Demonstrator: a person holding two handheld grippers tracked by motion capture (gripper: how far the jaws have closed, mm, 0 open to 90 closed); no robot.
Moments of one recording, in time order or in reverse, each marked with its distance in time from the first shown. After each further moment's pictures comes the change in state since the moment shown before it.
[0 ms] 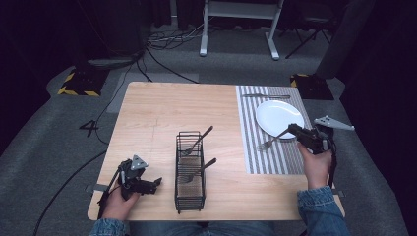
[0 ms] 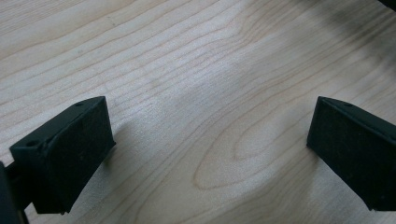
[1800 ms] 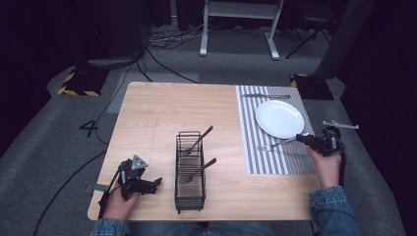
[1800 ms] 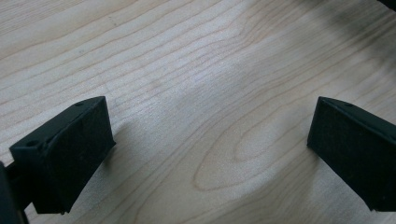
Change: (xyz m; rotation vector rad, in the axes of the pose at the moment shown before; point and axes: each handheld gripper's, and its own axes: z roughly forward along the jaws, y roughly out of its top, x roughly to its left) left arm -0.001 0.000 0.000 0.000 0.005 -0.007; right arm -0.072 -0.034 0.016 0.207 -0.027 0.196
